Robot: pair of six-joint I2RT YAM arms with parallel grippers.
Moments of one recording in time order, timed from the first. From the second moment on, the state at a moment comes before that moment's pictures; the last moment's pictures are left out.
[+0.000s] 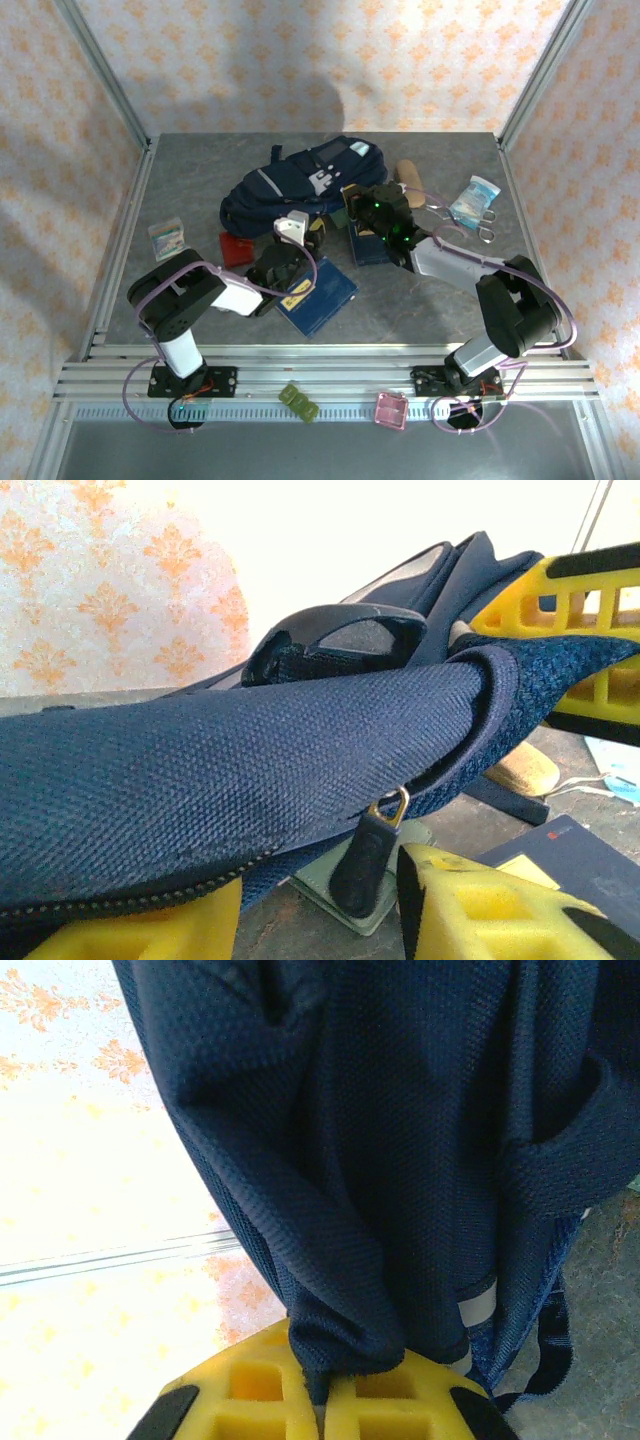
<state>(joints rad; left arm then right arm) -0.73 1.73 0.54 1.18 -0.41 -0.13 0.56 1.53 0.87 0.38 -0.02 1.56</state>
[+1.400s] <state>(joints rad) -0.80 1.58 0.44 0.96 -0.33 -0.31 0.54 1.59 0.90 0.37 -0.03 1.53</state>
